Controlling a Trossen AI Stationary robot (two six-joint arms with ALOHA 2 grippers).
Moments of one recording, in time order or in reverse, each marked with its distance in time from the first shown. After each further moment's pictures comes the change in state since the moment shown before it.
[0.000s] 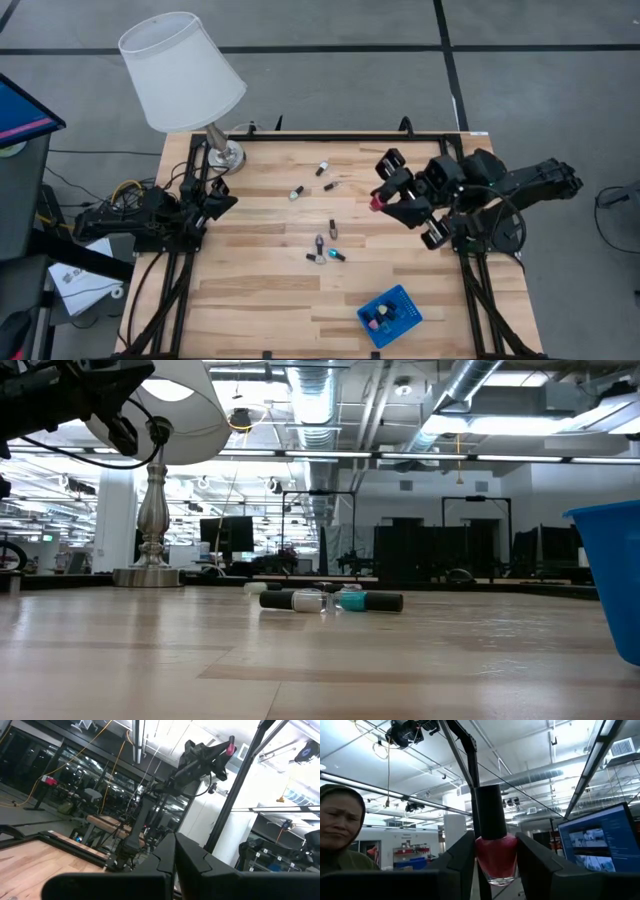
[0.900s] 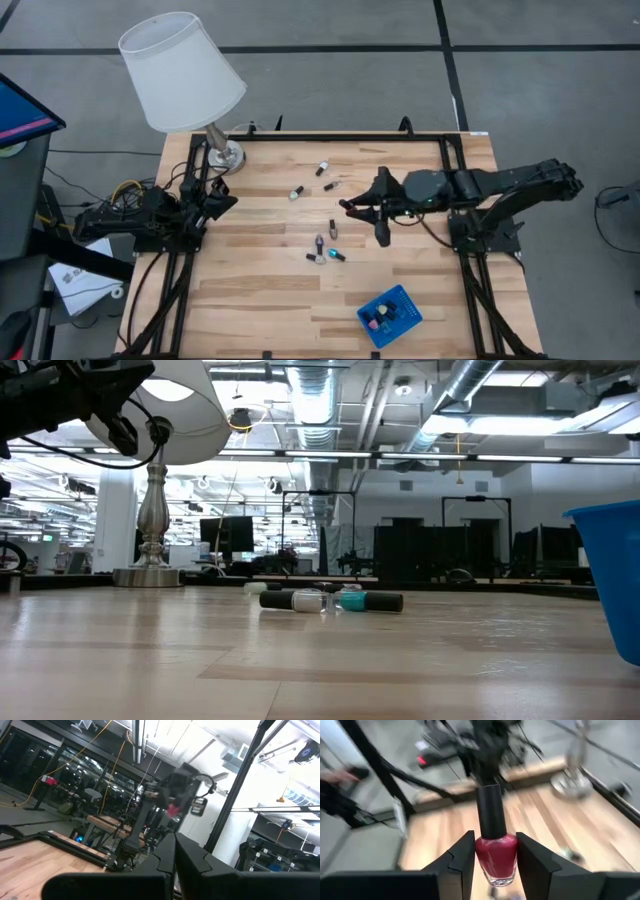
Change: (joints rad) left arm 0.000 0.000 0.000 0.000 0.000 0.000; right arm -0.061 0.000 -0.001 -1.000 0.337 0.108
